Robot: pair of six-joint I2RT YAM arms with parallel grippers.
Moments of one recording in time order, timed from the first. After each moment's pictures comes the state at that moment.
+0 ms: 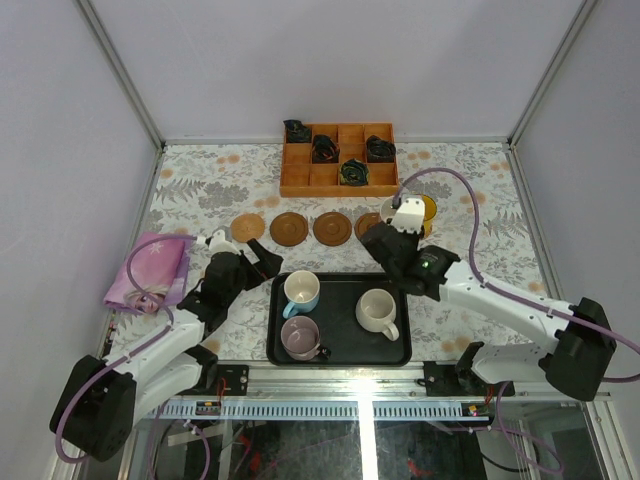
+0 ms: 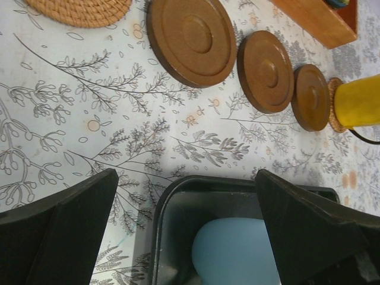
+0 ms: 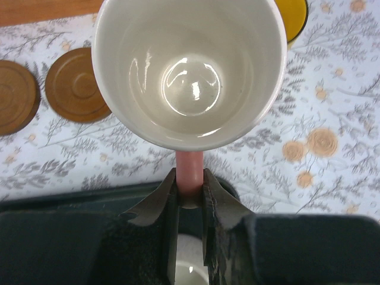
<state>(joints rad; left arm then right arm) -0.44 0.92 0.26 0.18 -0.12 -0.81 0.93 1.24 0.95 -0.58 0.82 0.76</state>
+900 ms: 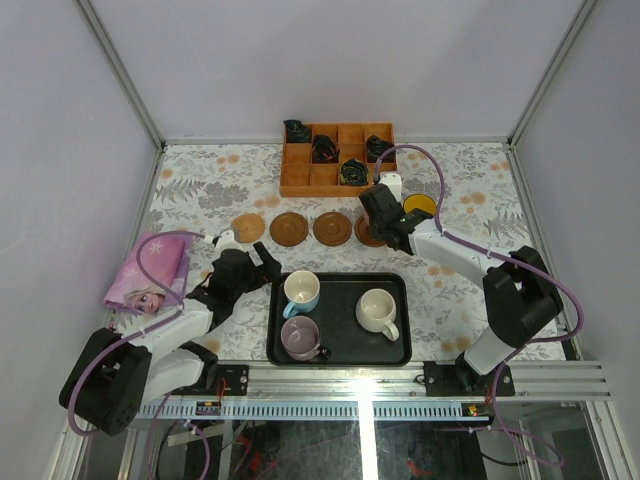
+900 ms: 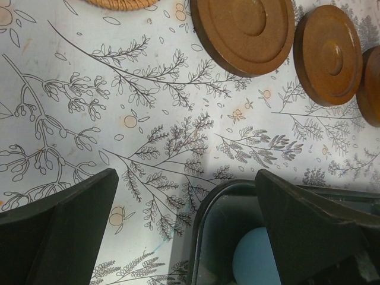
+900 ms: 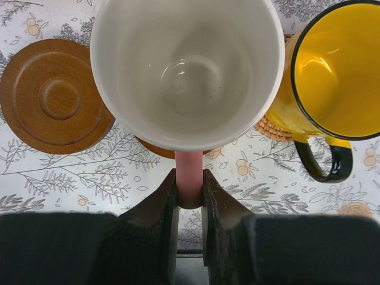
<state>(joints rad) -0.44 1.09 0.29 0.18 -0.17 -0.73 0.63 1.62 1.11 -0.37 0.44 0.44</state>
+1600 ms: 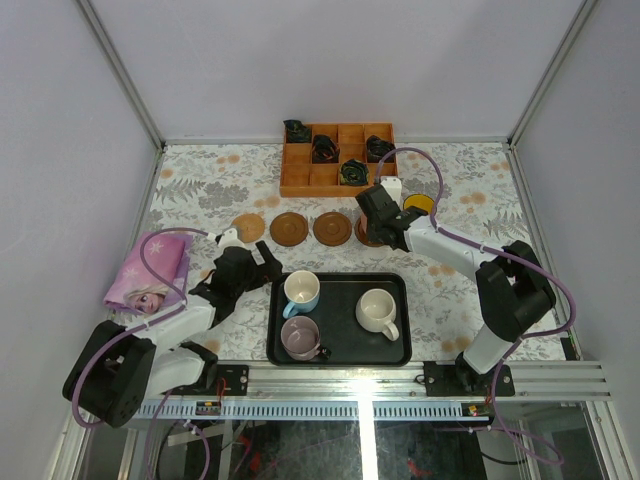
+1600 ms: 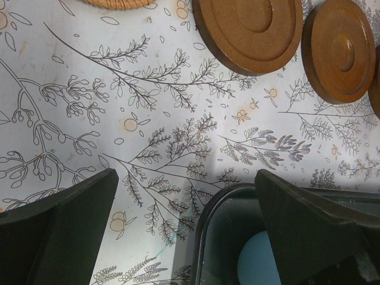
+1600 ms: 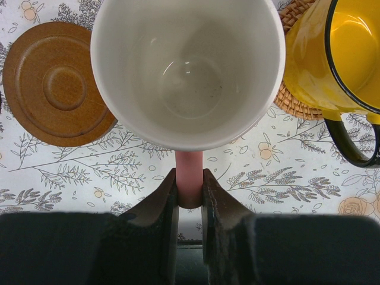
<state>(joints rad) -0.44 1.13 0.31 0.18 -0.17 -0.71 0.63 1.67 1.15 -0.43 0.40 0.56</state>
